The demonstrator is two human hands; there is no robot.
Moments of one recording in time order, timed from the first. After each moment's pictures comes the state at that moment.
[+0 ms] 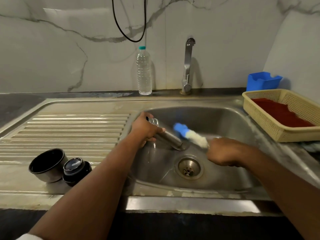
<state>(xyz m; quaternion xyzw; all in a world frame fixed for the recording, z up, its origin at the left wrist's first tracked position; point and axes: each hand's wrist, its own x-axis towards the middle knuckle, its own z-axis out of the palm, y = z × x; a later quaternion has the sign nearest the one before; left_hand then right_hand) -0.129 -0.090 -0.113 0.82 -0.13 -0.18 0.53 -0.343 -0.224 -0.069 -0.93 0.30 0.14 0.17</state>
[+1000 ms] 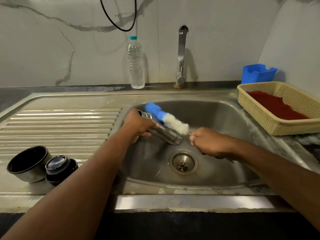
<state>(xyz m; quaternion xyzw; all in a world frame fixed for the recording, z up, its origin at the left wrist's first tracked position) -0.132 -0.092 -0.110 0.80 -0.13 -0.20 0.55 -0.324 -0.244 -0.094 -0.93 0.22 0.08 0.28</state>
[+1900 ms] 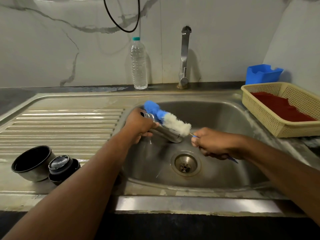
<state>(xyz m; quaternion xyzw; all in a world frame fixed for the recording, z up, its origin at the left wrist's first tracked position) -0.129 -0.095 -0.112 0.80 -0.12 -0.19 0.56 -0.321 -0.256 -0.099 -0.89 0.23 0.13 0.38</state>
